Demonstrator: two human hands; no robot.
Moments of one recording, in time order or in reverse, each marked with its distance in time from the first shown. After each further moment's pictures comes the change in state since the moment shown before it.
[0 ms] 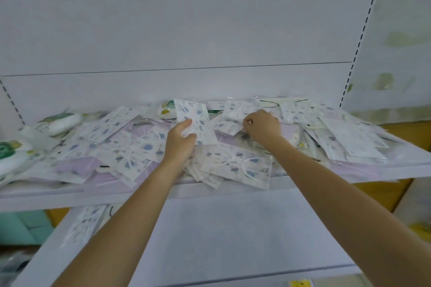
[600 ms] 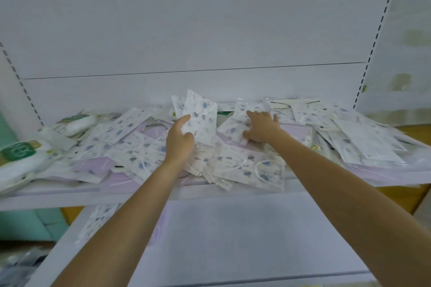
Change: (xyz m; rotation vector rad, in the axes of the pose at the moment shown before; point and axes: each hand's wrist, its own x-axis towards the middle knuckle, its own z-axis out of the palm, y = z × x) left_hand 0.006 0.004 -0.019 0.109 0.104 0.074; right_hand 0.018 -0.014 0.006 -0.124 -0.317 -0.070
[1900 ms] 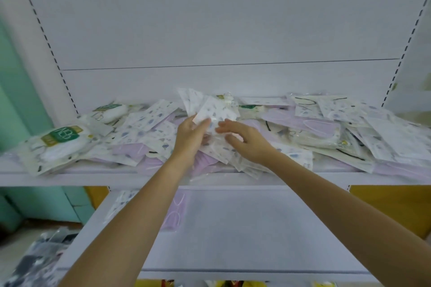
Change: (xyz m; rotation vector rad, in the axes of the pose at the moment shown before) left_hand -0.014 -0.005 -0.048 -0.355 -0.054 -0.121; right_hand -0.076 -0.093 0.028 0.739 0.124 -0.553
